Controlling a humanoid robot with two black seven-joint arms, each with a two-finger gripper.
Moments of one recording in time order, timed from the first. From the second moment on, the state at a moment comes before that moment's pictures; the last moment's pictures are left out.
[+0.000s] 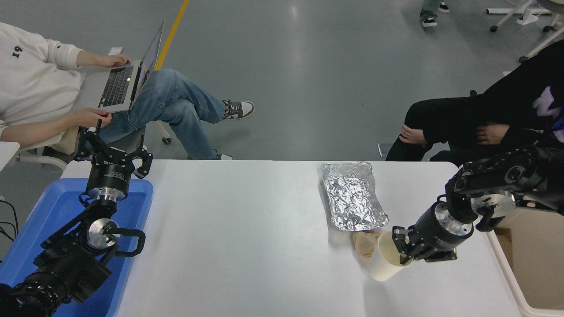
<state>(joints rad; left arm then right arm) -0.62 0.21 -0.90 -0.40 -0.07 -0.54 -0.56 1.80 -0.44 -1.15 1.38 0.02 0.62 -0.17</state>
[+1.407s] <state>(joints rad) -0.62 0.21 -0.90 -0.40 -0.07 -0.54 -0.56 2.35 -0.60 -1.55 1.27 0.04 0.79 -0.17</state>
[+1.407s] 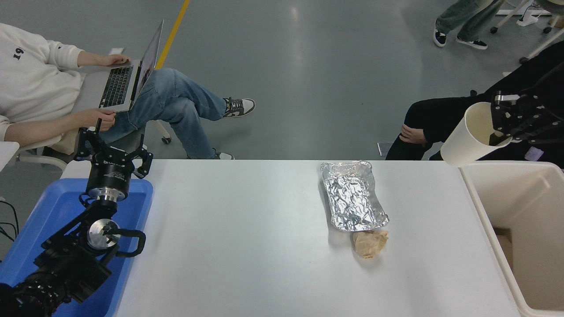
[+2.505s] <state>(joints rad) -0.62 0.21 -0.90 -0.40 -0.07 -0.54 -0.56 1.06 -0.73 -1.00 0.56 -0.02 0.16 -0.17</state>
